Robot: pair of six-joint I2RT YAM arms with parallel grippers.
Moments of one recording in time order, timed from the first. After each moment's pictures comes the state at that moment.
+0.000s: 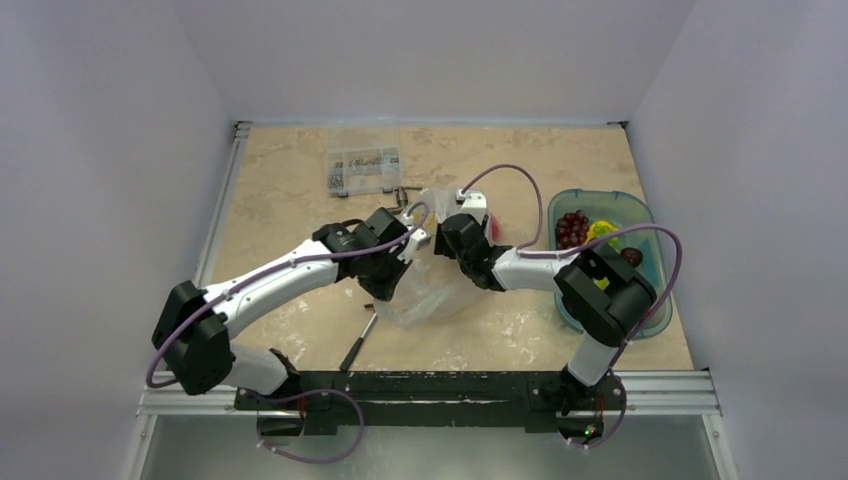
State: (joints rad) left arm -0.79 1.43 1.06 -0.83 0.11 -0.13; right arm 0.76 1.72 0.82 0.27 0.54 0.54
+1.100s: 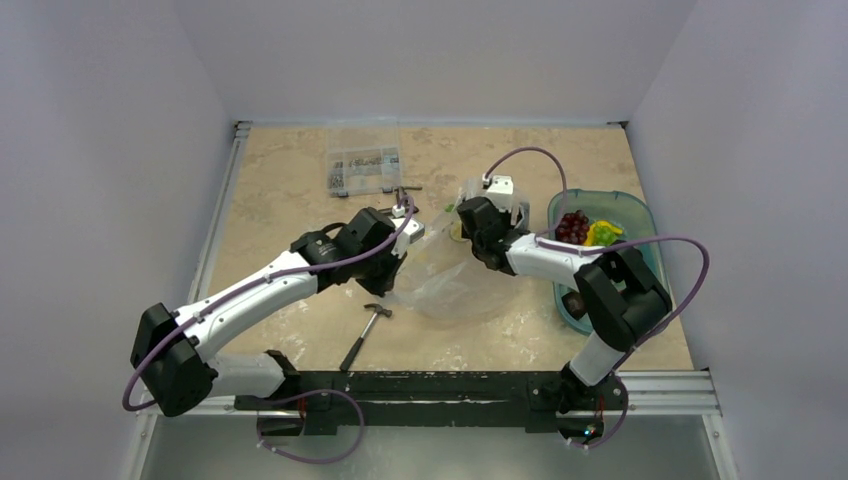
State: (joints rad) left arm -0.79 1.26 1.02 -0.73 0.07 -0.13; right arm 0.64 1.66 0.91 0.03 0.79 0.44
